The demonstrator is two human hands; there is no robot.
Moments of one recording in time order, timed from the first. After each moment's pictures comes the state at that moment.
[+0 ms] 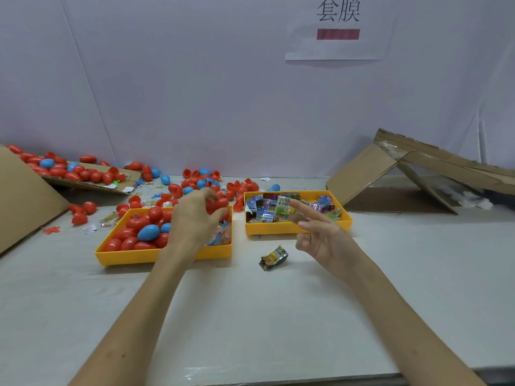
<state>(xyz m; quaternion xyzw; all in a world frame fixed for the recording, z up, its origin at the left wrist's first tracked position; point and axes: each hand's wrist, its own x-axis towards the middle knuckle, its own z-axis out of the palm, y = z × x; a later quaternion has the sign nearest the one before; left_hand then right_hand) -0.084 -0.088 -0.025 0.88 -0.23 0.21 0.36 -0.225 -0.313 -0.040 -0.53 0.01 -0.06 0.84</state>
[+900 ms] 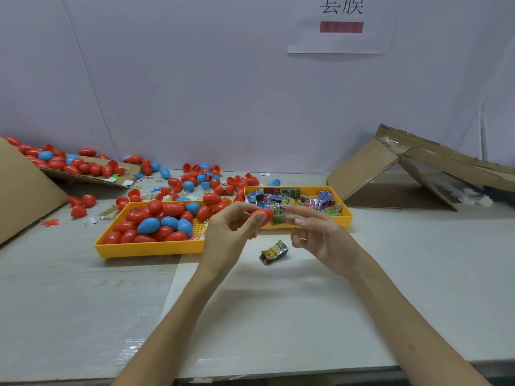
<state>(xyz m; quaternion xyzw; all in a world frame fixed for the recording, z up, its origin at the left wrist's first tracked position) -0.161 -0.113 -0.038 0.66 -0.31 0.04 0.68 -0.228 -0.307 -0.039 -0.58 -0.02 -0.05 0.81</state>
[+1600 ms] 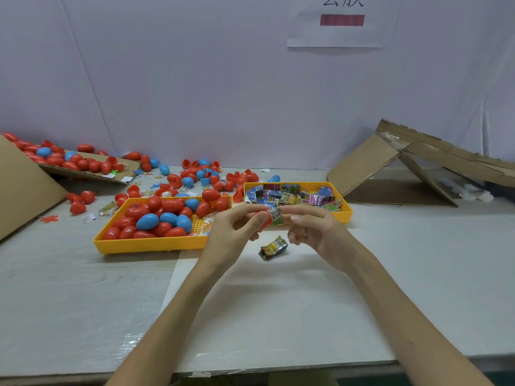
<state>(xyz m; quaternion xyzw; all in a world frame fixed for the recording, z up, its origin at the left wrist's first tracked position) -0.157 -0.112 -0.042 0.68 -0.32 -0.03 0.66 -0.227 -0.306 -0.040 -0.64 -0.02 -0.06 0.77</state>
